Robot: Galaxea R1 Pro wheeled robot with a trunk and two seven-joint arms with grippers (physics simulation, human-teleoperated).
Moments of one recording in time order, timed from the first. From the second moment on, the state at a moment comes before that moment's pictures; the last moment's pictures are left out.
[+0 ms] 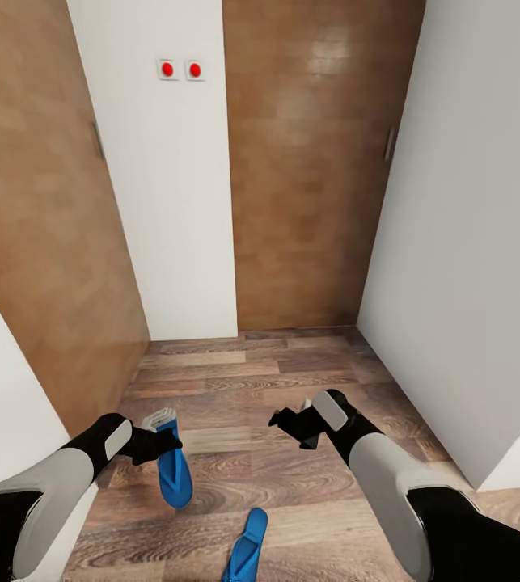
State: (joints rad) left arm -0.92 0.13 0.02 -0.16 0.28 0.67 -0.27; right arm -0.94 0.17 -0.01 -0.32 -0.74 0.73 -0.30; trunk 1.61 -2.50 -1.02
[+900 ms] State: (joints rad) left arm -0.92 0.17 0.11 -0.49 0.30 1.00 -0.41; right arm -0.94 0.17 0.07 -0.22 -0.73 0.76 -0.31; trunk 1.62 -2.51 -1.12
